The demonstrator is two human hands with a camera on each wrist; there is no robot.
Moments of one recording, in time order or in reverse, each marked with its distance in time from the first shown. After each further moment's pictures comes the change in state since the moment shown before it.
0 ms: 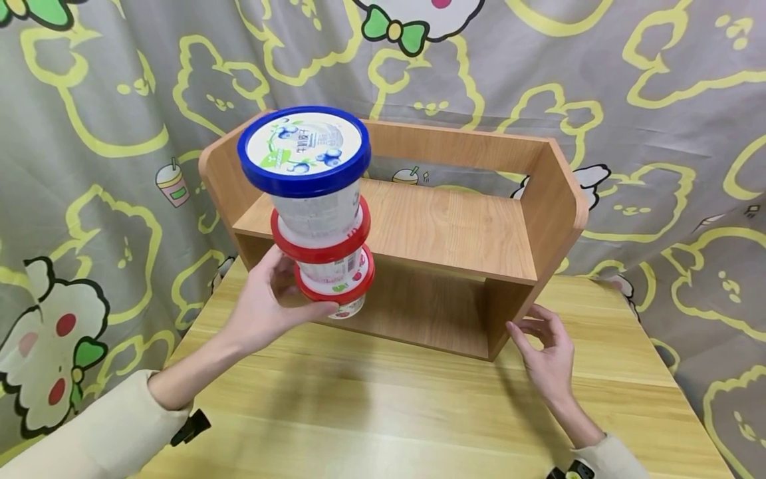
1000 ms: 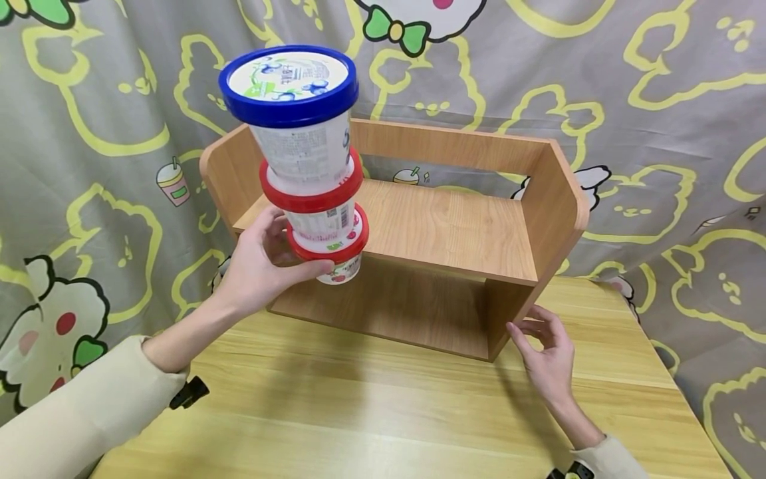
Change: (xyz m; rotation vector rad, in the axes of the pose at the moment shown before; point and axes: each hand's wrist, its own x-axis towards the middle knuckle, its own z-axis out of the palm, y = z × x) left_hand 0.034 0.020 -0.020 0.017 0.036 -0.002; right_hand 0.000 0.000 0.000 -0.010 0.000 0.014
